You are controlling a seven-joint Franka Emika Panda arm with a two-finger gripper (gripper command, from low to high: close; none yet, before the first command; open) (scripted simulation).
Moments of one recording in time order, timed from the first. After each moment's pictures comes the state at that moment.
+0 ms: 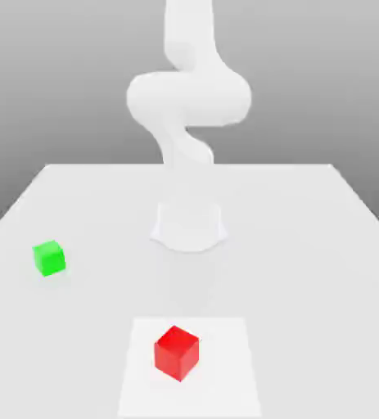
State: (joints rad) arm -0.02 -0.71 0.02 -2.34 0.00 2.35 0.86
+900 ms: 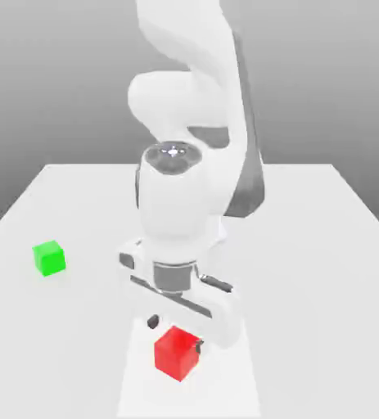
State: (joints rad) arm -0.11 0.27 0.05 -2.67 -0.06 2.94 1.40
